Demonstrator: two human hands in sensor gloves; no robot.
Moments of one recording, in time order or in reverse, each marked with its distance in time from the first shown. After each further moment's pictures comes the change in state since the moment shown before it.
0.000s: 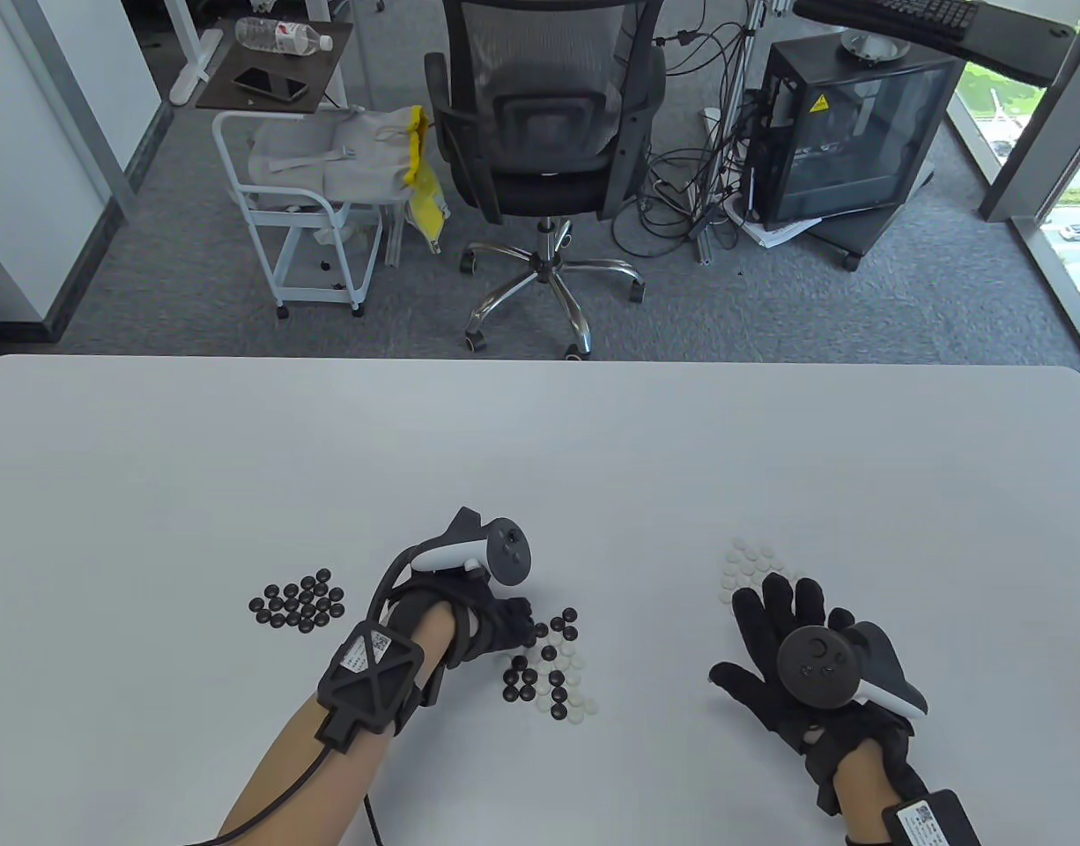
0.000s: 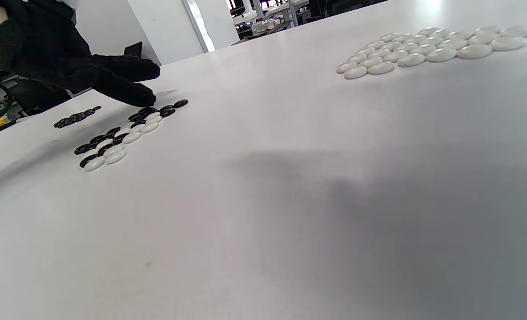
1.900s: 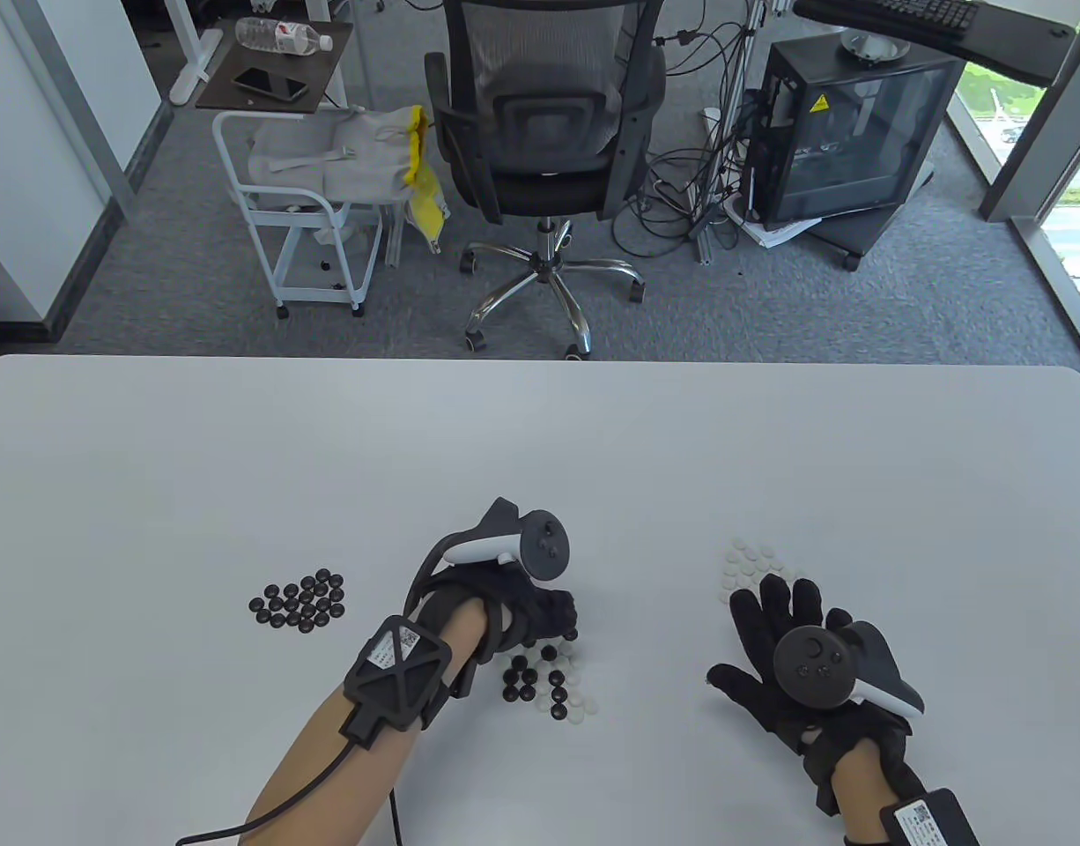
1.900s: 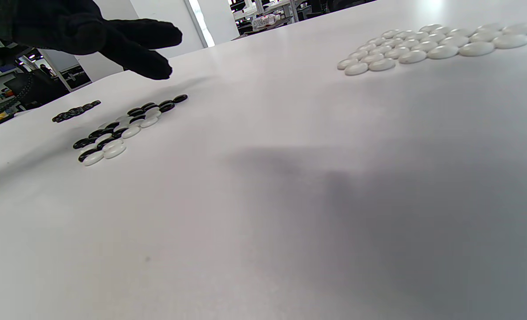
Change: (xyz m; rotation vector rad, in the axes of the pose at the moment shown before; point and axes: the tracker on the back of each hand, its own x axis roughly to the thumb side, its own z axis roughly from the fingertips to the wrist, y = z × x) left_hand 0.052 0.018 -0.005 0.072 -0.146 -0.071; right_hand 0.001 0.001 -0.002 0.014 0.002 0.012
